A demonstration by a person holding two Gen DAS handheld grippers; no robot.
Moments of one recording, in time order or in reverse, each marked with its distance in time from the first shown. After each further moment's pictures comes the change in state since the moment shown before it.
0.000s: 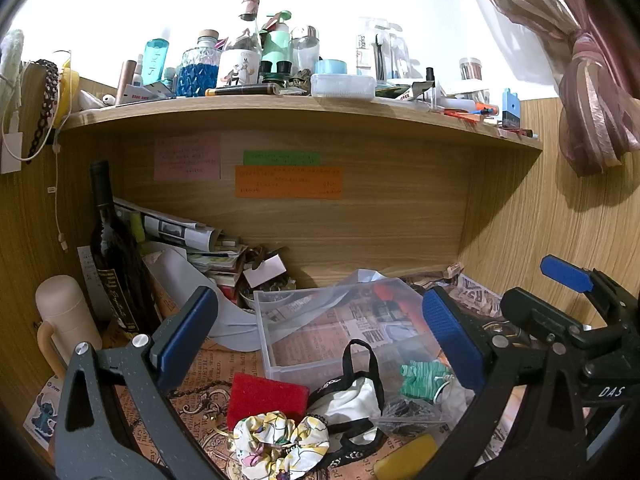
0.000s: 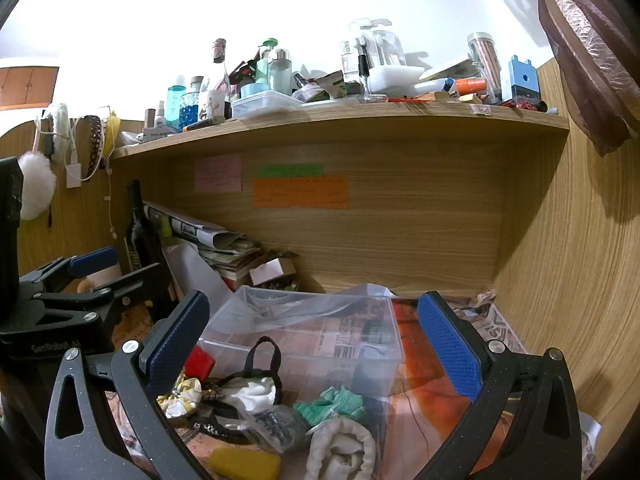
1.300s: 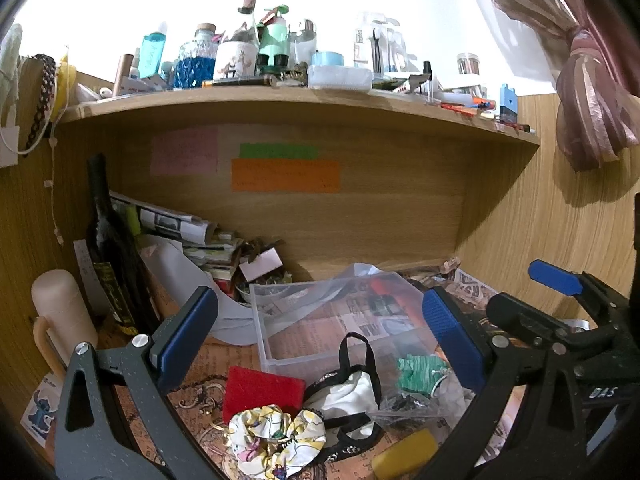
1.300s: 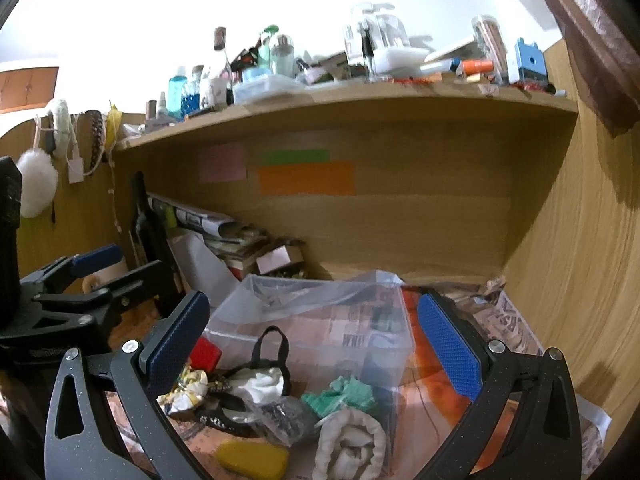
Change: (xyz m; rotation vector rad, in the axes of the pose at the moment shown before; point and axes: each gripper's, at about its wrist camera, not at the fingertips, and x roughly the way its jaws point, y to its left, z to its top) left arm 0.004 -0.003 -0.007 -0.004 0.025 -0.020; right arm 0.009 0.000 -0.006 0.019 0.055 0.027
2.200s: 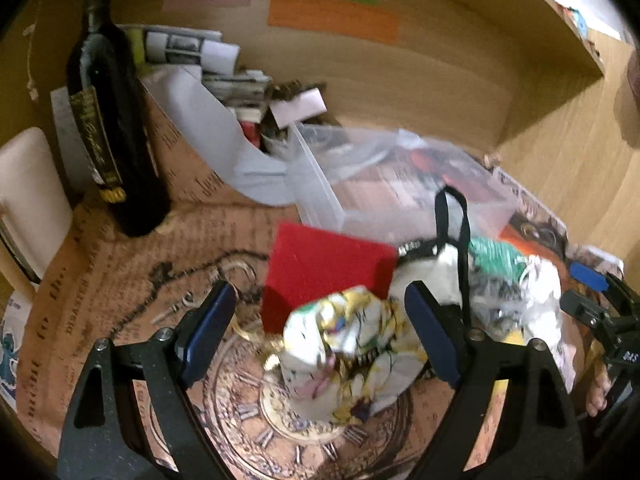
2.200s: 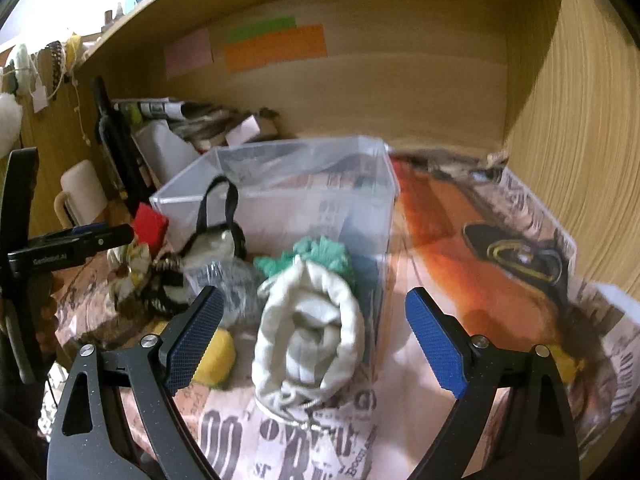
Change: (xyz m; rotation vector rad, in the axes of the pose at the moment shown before) left arm 0.066 0.066 -0.080 -0.099 0.448 -0.013; right arm 0.032 -0.043 -0.079 0.079 0.359 0.012
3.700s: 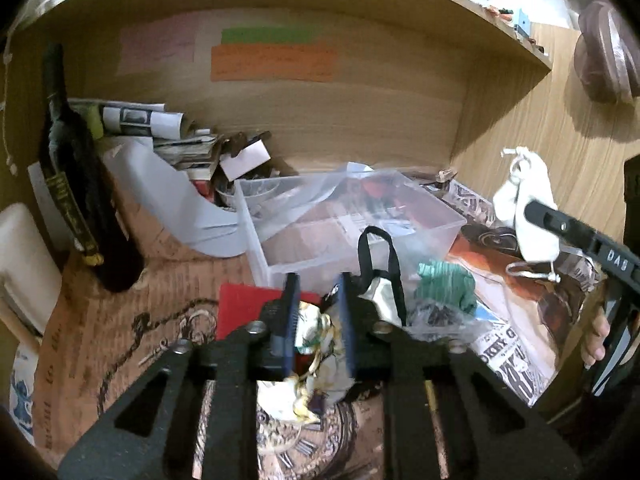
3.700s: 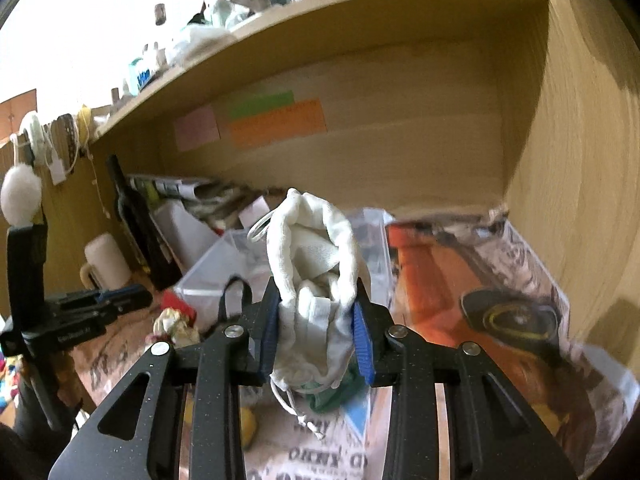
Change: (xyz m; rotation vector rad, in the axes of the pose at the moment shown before) left arm -0.025 -0.033 0.023 0.126 -0.109 -0.071; right arm -0.031 -0.014 0.047 0.056 -0.211 0.075
